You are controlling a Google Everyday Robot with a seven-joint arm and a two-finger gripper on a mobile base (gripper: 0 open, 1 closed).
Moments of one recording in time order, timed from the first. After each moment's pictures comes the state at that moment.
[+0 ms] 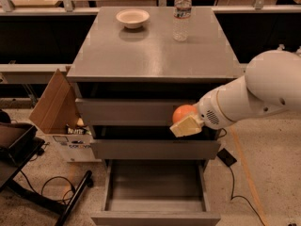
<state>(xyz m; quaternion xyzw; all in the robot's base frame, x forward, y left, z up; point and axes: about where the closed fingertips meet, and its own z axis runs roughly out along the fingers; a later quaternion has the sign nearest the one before) 0.493 -0.102 0.807 -0.40 0.86 0.15 0.29</state>
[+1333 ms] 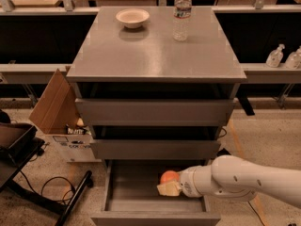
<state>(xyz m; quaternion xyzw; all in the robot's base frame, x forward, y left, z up) 0.450 -0.074 0.530 -0.28 0.89 0.26 0.25</state>
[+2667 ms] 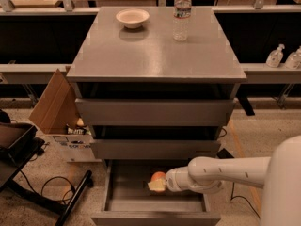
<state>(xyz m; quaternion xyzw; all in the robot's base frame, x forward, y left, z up) 0.512 -0.043 0.390 -0.23 0.91 0.27 0.21</state>
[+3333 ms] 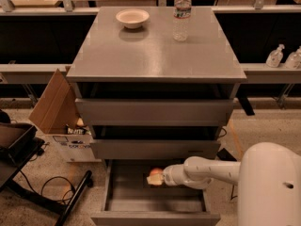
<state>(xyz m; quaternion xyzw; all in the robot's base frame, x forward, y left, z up) 0.576 -0.034 0.300 -0.23 0.90 0.29 0.23</state>
